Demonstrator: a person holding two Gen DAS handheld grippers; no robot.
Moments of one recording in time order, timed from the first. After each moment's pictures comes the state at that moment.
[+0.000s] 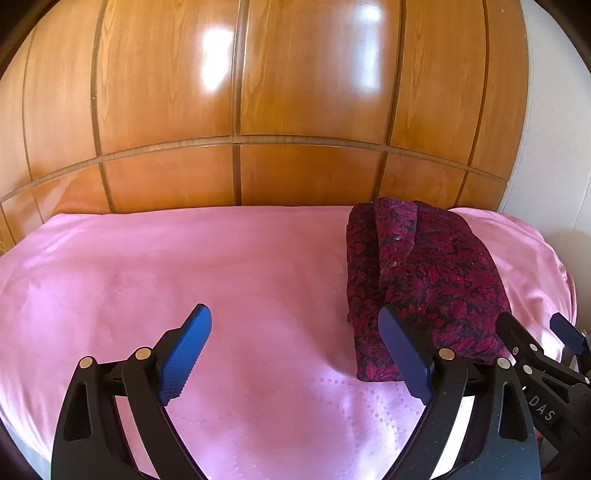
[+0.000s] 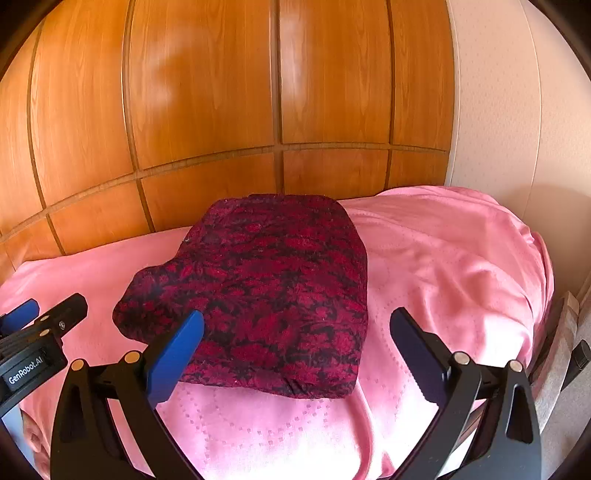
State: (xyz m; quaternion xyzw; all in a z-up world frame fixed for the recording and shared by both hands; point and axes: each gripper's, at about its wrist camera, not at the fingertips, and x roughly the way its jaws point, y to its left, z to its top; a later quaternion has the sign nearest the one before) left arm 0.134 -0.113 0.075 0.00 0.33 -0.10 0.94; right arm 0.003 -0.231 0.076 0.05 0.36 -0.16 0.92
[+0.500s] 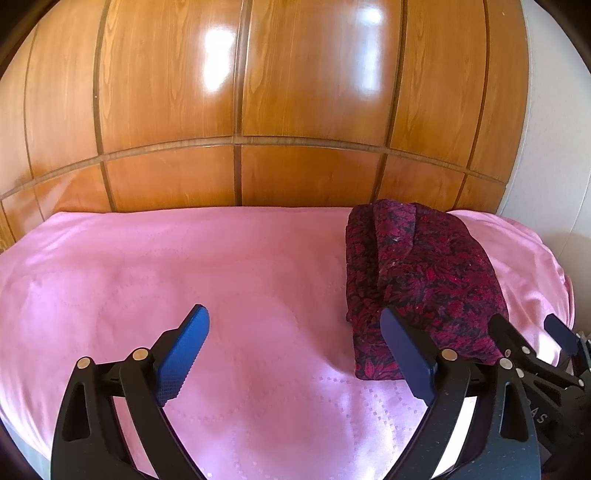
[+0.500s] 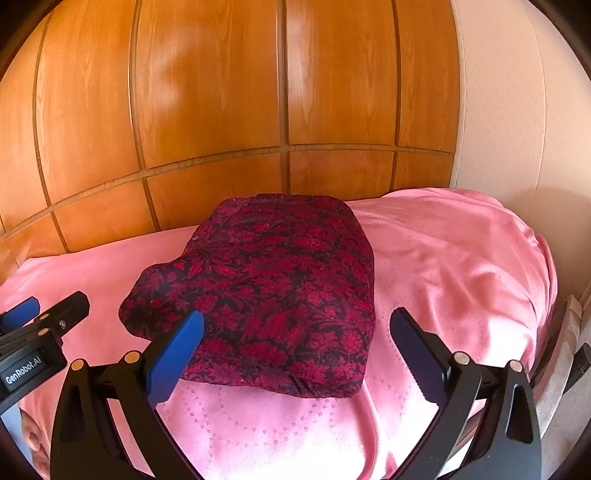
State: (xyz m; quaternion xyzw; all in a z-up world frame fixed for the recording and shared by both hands) left arm 0.130 -0.110 0.078 -0.01 0.33 -0.10 0.94; right arm 0.001 -0.225 0.076 0.05 0.35 -0.16 0.92
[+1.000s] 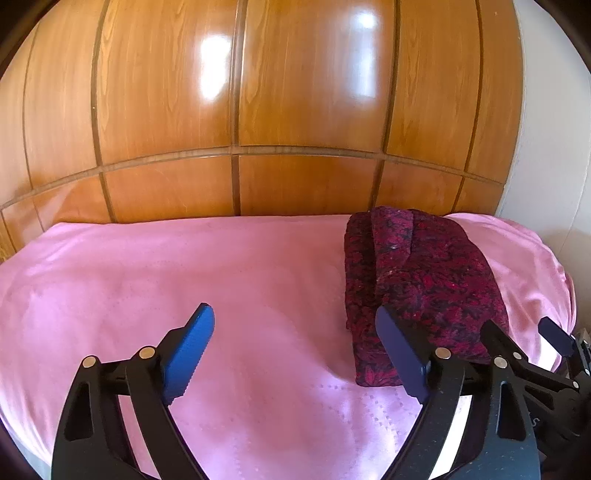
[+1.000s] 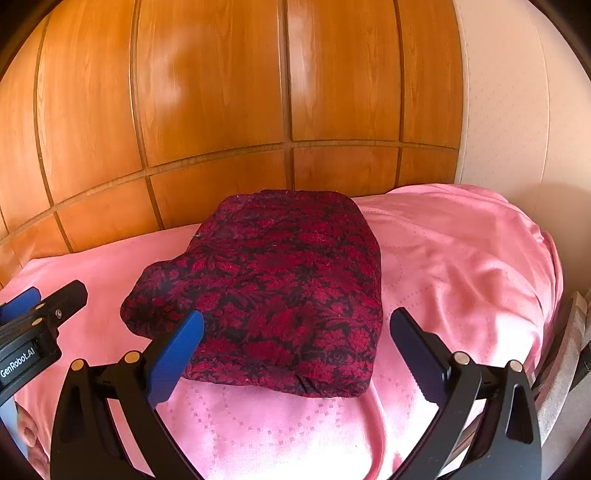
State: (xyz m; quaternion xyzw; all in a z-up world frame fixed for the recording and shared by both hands) left arm 0.129 -0.111 0.082 0.00 0.31 -0.10 0.94; right arm 0.006 -0.227 0.072 0.06 0.36 -0.15 0.92
